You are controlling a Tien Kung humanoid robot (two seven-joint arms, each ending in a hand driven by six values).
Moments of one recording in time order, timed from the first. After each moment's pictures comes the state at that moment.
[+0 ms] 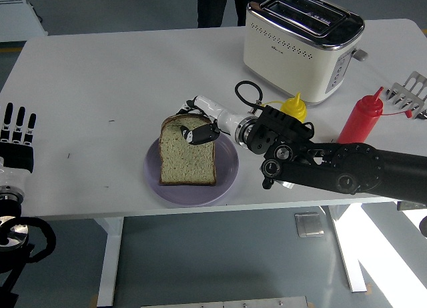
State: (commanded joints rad) left arm -0.08 0.28 -1.33 -1.46 -0.05 0.26 -0.45; right arm 1.10 -0.15 0.18 1.31 -0.96 -0.35 -0.38
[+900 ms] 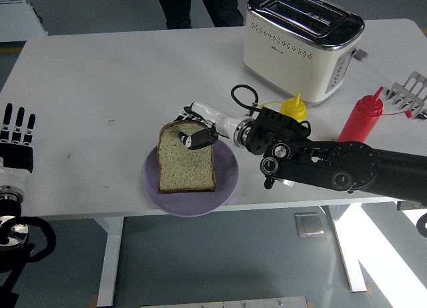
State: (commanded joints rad) left arm -0.09 0.28 -1.33 -1.46 -0.05 0.27 -0.45; right arm 1.11 -0.13 0.16 1.26 -0.91 -0.29 -0.33
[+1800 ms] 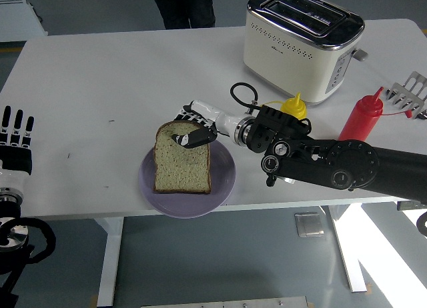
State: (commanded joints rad) left arm -0.08 0.28 -1.33 -1.45 -0.05 0.27 -0.46; right arm 1.11 -0.13 0.16 1.24 -0.93 -0.26 -0.31
